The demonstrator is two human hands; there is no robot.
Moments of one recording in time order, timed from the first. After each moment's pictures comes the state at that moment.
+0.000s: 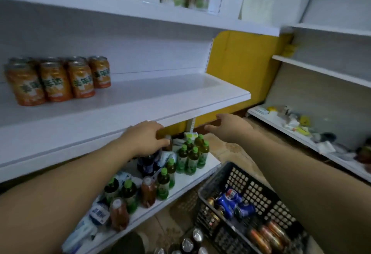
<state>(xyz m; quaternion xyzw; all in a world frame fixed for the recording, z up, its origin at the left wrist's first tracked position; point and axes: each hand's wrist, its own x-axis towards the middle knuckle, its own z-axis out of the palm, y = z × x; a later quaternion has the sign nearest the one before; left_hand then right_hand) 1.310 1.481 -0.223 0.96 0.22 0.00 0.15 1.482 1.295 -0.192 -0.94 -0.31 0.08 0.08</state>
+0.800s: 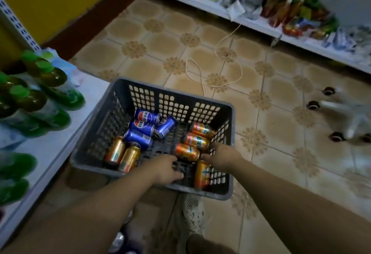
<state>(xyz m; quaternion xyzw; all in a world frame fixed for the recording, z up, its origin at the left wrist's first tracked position) 1.581 1.167 -0.596 0.86 -0.03 -0.44 0.24 1.607 0.976 -0.568 -0.92 0.07 0.38 0.12</state>
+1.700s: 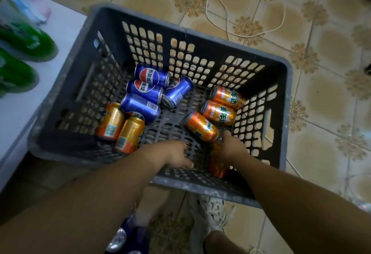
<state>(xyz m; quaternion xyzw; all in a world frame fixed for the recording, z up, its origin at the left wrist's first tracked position) 1.623 1.172 -0.753 0.79 -0.05 -0.57 0.21 1.622 0.980 -0.781 -0.90 0.14 0.40 0.11</state>
